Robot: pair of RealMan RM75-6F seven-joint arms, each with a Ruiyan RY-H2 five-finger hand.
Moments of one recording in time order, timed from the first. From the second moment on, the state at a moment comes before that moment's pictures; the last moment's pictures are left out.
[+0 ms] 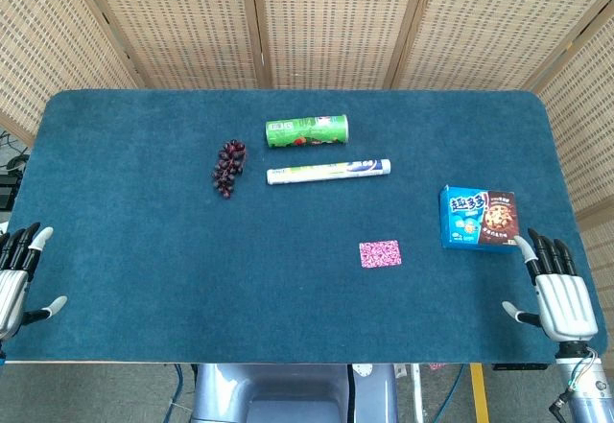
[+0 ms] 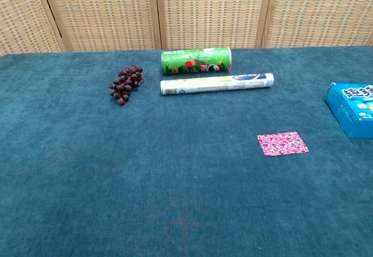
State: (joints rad) left arm -0.08 -1.10 -0.03 -1.65 1.46 1.46 0.11; right arm 0.11 -1.21 0.07 -1.51 -1.48 1.43 -0.04
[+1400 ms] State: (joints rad) left arm -0.08 -1.11 -0.04 -1.64 1.45 1.47 0.14; right arm 0.52 -1.38 0.06 -1.41 -1.47 0.87 -0.11
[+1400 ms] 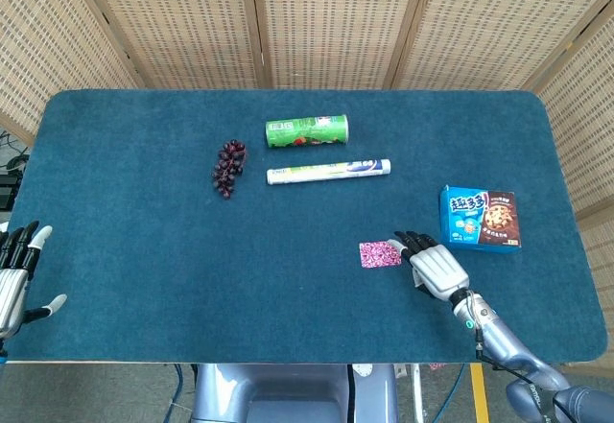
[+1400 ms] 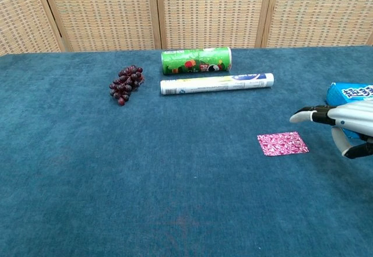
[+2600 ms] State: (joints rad) left arm -0.08 -1.12 -0.04 -1.64 1.44 1.47 0.15; right arm 0.57 -1.39 -0.05 -1.47 -1.46 0.80 -0.18
